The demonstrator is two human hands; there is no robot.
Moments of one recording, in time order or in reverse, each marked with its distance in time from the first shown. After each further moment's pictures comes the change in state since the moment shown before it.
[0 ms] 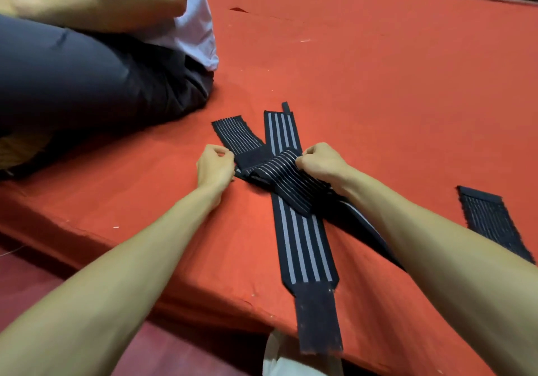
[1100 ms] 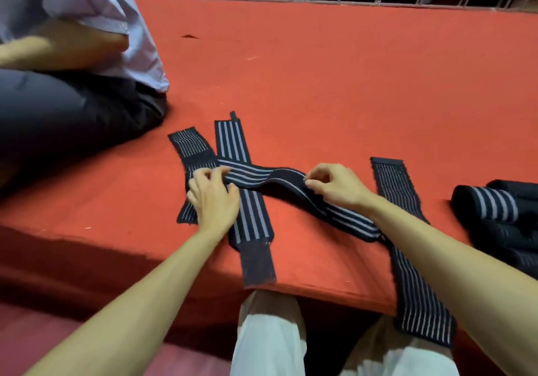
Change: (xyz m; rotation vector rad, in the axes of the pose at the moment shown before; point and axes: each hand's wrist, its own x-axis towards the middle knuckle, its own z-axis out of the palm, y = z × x) left_hand -0.145 -0.003 0.036 0.393 0.097 0.471; right_hand -0.122 0.121 -0.079 -0.121 0.139 -0.238
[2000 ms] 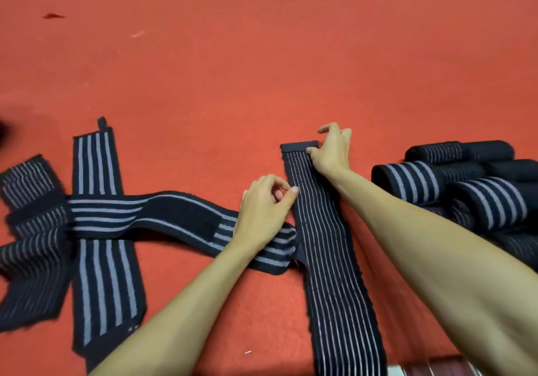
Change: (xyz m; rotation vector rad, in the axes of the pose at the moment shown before) left_hand -0.054 0.169 0.180 -0.326 -0.604 0.369; right_hand 0.050 0.181 -0.085 0.131 0.594 0.519
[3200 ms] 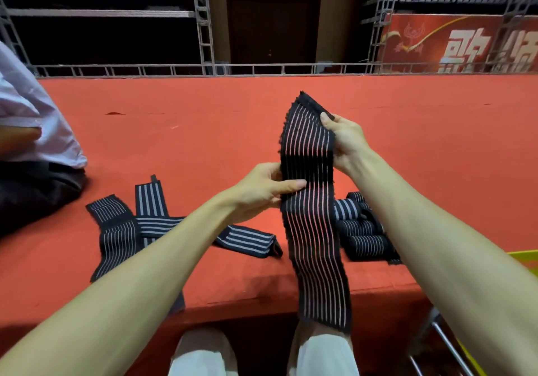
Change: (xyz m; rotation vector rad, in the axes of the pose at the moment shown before) left_hand -0.094 0.183 -0.128 -0.643 -0.498 0.023; right_hand -0.150 -0.134 -0.219 1.201 -0.221 -0.031
